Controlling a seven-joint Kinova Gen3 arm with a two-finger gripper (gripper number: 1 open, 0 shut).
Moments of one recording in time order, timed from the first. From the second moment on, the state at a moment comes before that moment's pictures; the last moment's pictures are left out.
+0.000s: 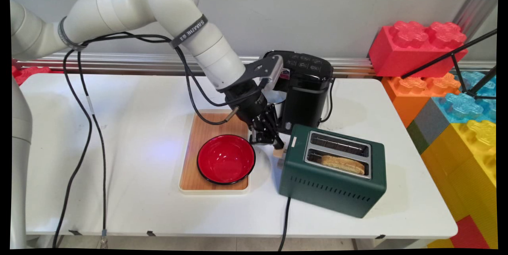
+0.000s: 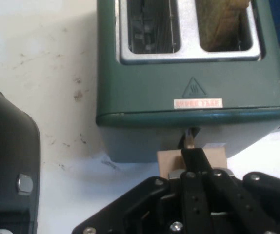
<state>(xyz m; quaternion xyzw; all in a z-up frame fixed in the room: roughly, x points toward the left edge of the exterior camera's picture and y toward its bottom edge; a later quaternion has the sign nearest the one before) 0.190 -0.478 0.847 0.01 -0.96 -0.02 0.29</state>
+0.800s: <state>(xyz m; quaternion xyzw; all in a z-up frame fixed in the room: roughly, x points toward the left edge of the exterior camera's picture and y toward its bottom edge) 0.188 -0.476 0.828 0.01 -0.96 -0.02 0.29</state>
